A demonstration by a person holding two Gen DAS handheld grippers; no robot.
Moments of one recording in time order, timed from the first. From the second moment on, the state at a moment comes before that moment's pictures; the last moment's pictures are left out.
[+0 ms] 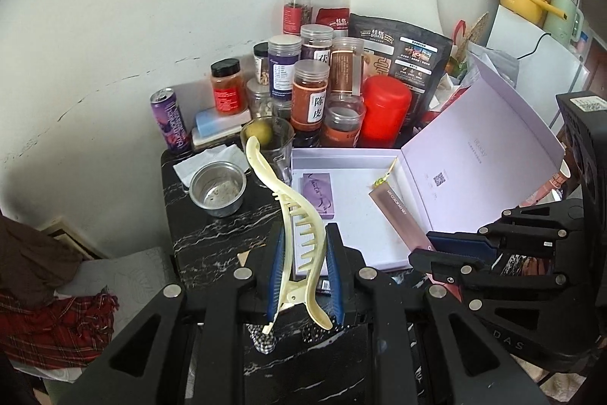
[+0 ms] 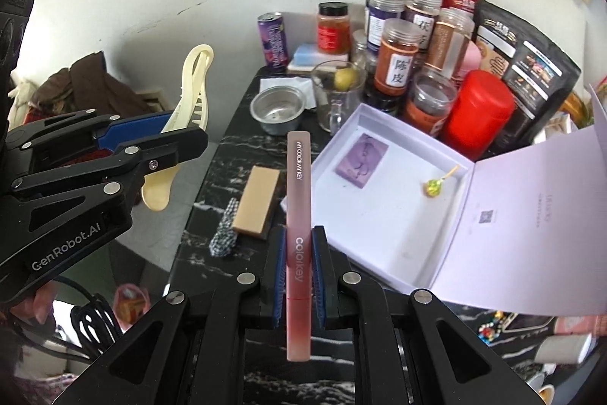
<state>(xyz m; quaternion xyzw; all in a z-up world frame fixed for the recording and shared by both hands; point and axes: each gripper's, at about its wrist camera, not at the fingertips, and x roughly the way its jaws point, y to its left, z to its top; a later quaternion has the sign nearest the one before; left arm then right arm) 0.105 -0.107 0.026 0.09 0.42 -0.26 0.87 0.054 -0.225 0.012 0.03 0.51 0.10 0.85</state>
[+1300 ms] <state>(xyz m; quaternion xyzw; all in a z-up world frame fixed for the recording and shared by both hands) 0.218 -0.225 -0.078 0.12 0.49 -0.33 0.80 0.149 -0.345 -0.061 0.10 0.54 -0.02 0.83</state>
